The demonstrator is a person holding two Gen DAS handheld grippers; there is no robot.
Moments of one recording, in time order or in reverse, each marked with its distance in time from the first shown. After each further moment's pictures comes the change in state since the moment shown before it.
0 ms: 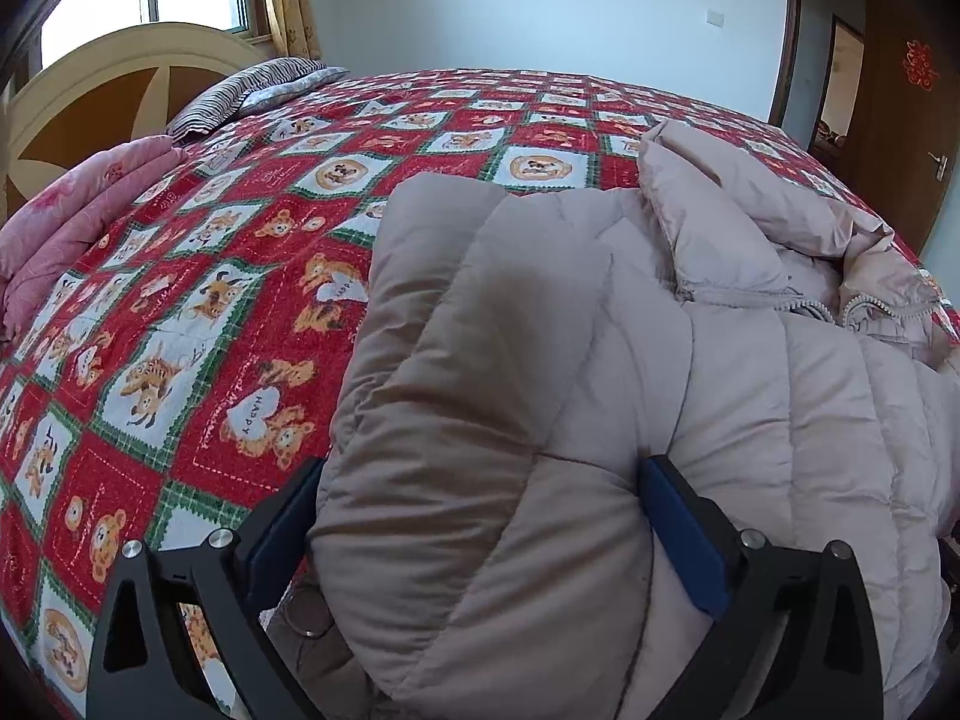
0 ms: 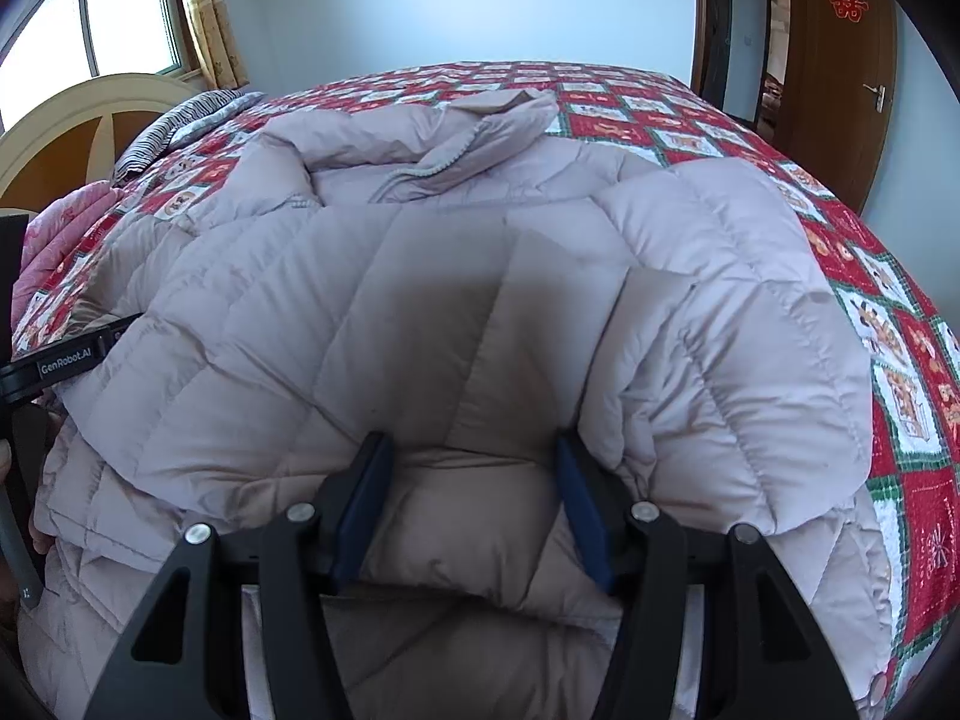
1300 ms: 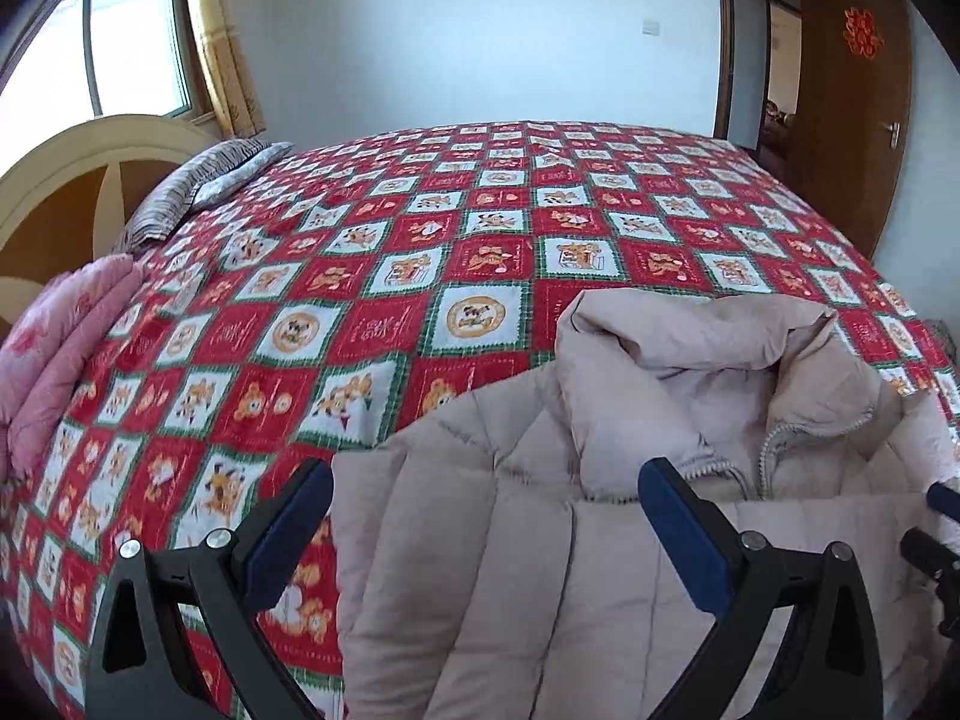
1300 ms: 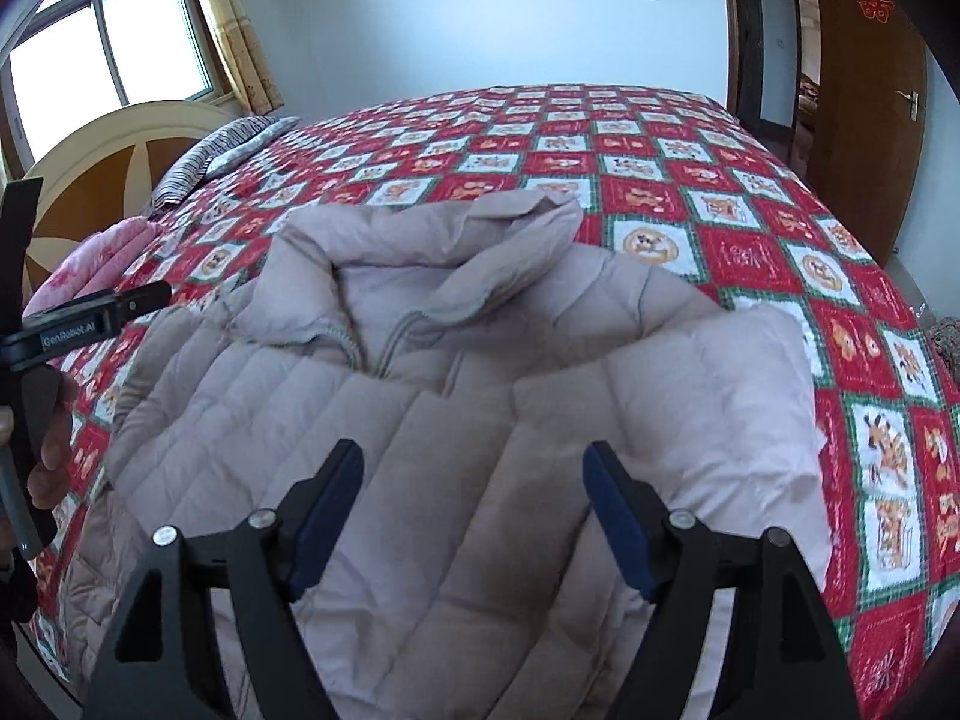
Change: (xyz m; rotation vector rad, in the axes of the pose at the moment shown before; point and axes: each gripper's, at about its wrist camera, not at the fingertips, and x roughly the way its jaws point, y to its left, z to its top) left arm -0.034 -0.042 0.107 0.171 -0.072 -0.033; right arm -0.010 -0.019 0.082 -0.008 -0.019 0.113
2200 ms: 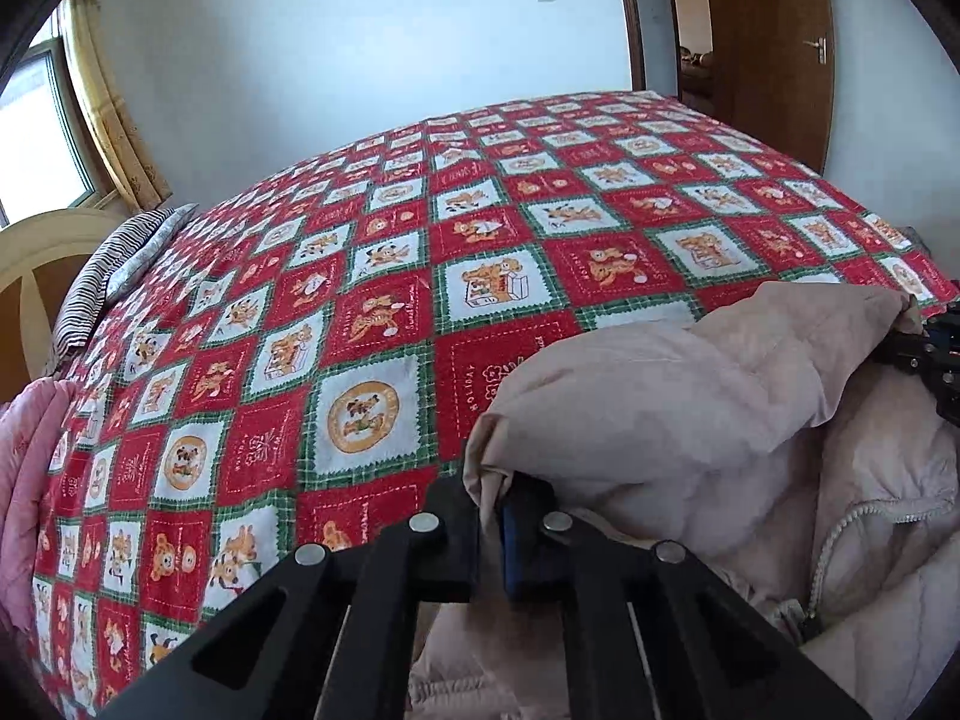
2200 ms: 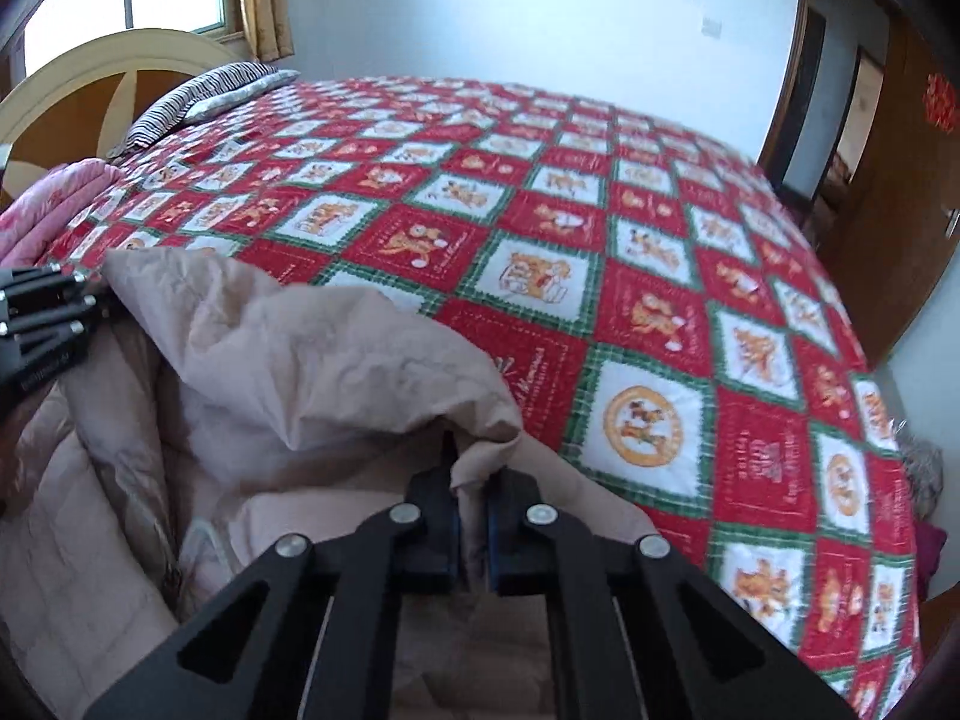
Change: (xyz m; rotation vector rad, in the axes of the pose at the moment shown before) left arm 0.078 -0.051 0.051 0.208 -0.016 -0.110; right arm 0.081 -0.035 0.091 -0.231 0.024 -0.089
